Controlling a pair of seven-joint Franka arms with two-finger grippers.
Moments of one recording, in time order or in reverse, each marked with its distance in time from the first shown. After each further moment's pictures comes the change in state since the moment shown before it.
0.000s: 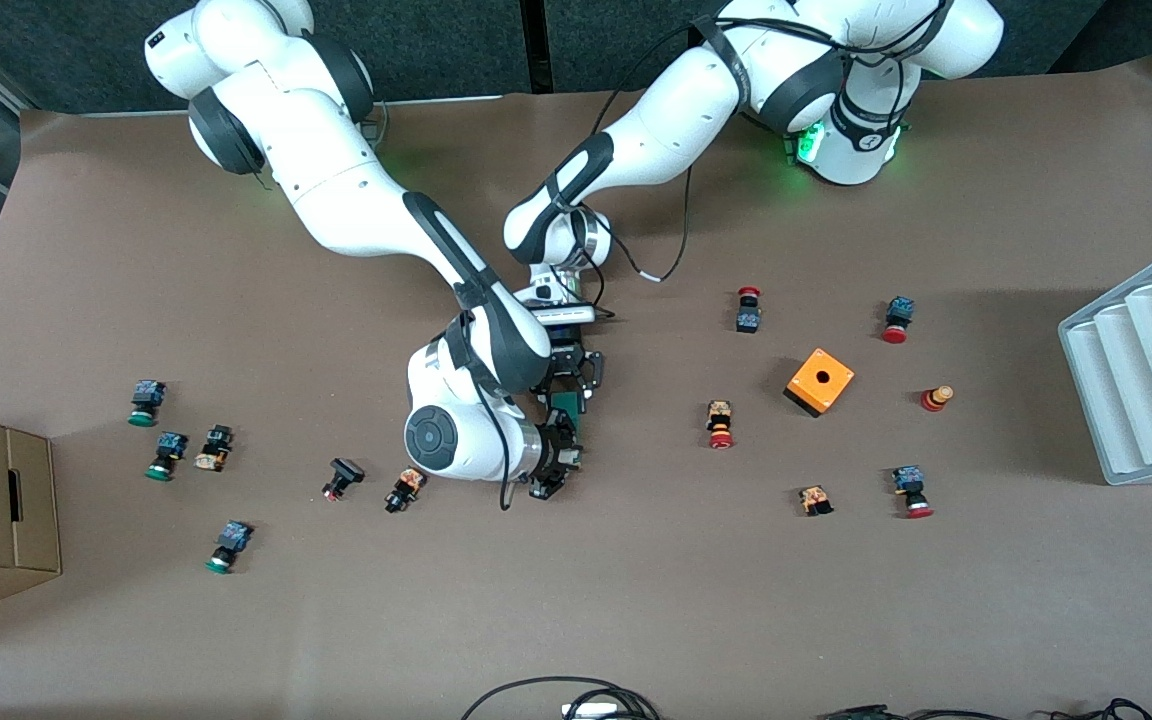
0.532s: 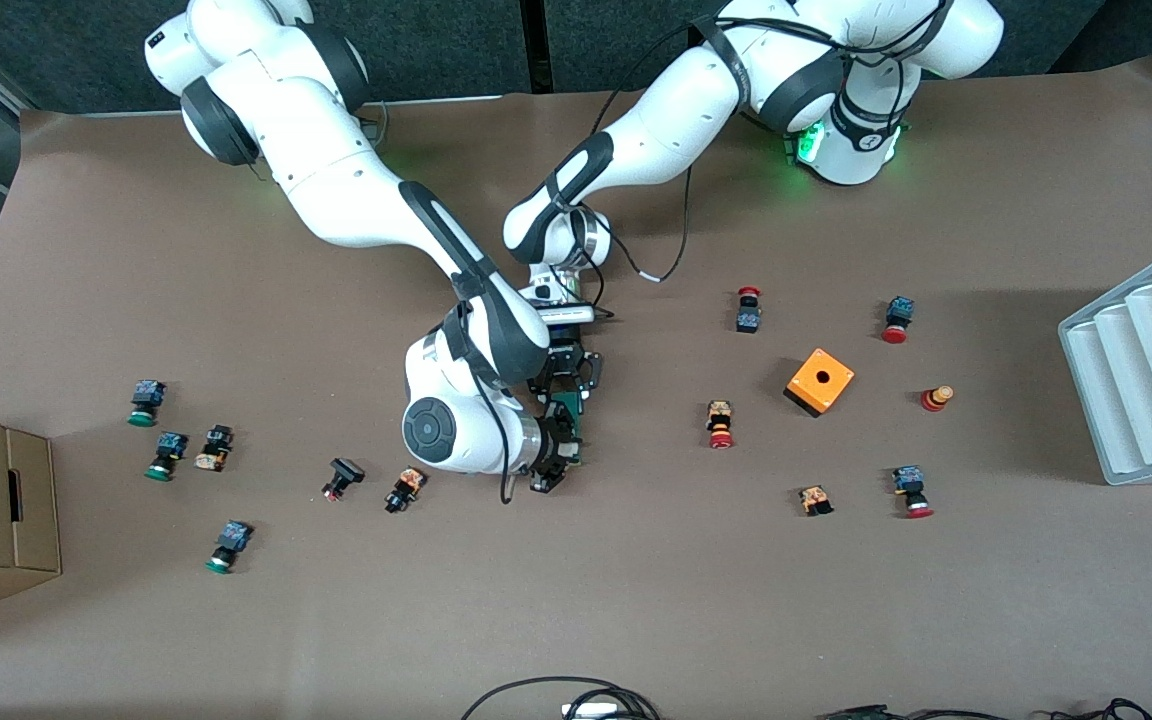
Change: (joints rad) left arm -0.001 0.000 0.000 0.002 0.001 0.003 0.003; right arm 0.000 -0.048 0.012 -0.050 -0.006 0.000 -0.032
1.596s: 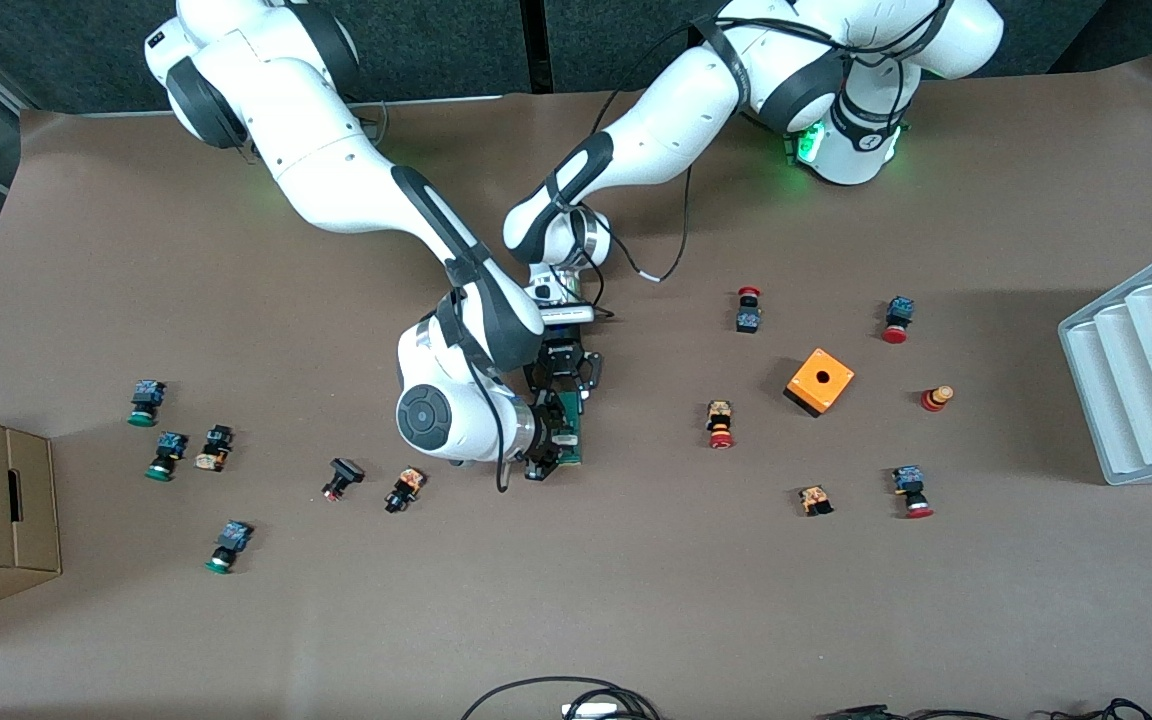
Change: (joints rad) left arm 0.000 0.000 0.000 0.000 0.000 -0.001 -0.001; right arm -0.001 -0.064 0.016 -0.089 -0.050 0.000 -0.052
